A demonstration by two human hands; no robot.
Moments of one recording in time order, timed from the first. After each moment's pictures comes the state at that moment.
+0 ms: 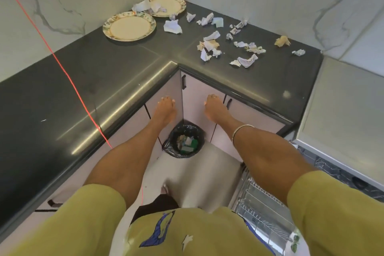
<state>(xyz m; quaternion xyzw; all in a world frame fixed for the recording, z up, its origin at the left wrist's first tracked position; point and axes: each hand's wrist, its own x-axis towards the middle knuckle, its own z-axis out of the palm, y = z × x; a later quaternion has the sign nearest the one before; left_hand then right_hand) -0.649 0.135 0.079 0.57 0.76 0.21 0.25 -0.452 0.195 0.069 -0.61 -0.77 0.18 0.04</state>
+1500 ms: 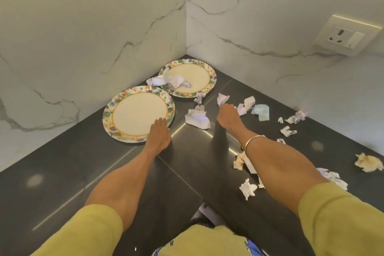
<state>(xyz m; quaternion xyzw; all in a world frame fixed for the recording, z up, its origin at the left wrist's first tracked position) -0.881 0.608 0.049 0.57 0.80 0.08 0.17 -0.641 0.733 0.108 -0.63 -0.74 0.22 0.11</state>
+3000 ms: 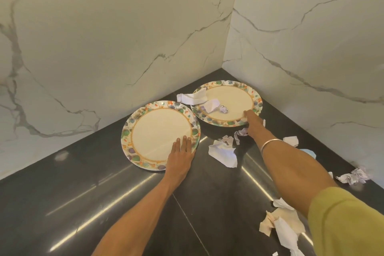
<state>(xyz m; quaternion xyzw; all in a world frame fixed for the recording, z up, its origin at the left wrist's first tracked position) -0.883 0.644 0.018 0.59 0.81 -0.02 0.05 -0.719 0.879 0.104 -0.69 -0.26 0.61 0.29</state>
